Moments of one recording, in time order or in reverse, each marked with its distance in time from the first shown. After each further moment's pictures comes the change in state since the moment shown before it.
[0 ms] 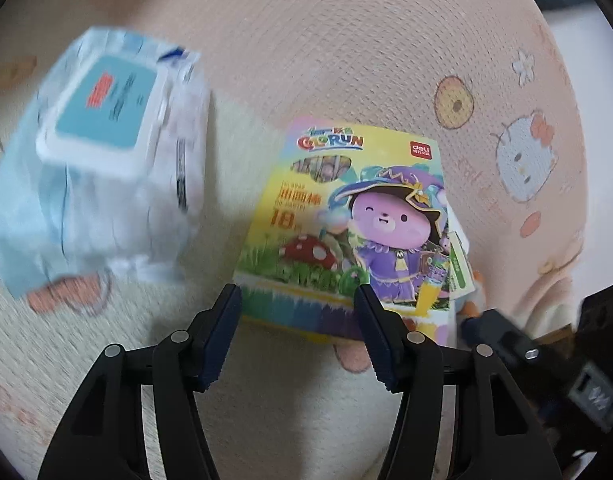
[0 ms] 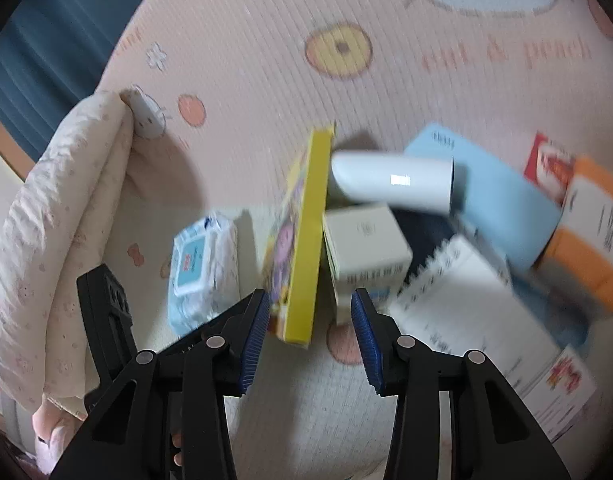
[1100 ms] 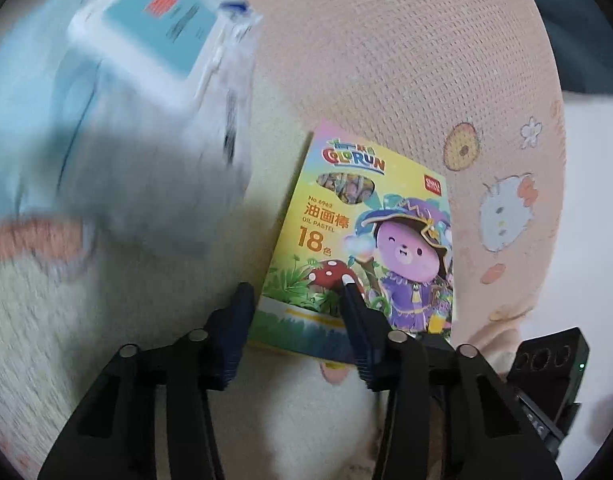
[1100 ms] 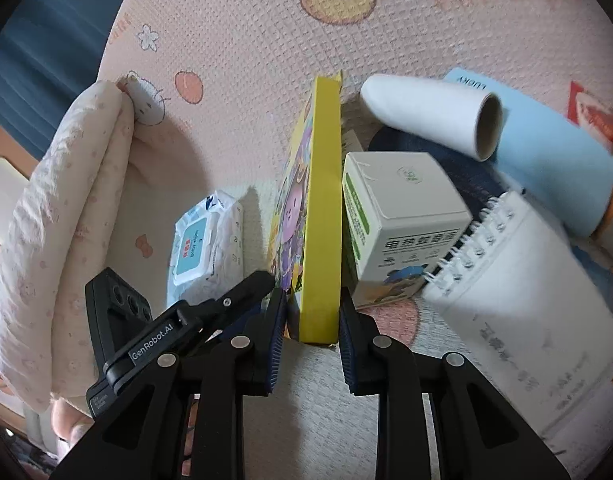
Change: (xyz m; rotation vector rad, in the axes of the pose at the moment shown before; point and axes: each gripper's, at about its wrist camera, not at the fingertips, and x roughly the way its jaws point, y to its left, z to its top) left arm 0.038 0.044 -0.016 -0.275 -0.073 -0.190; right arm 0.037 -0.007 -0.010 0.000 0.028 0.059
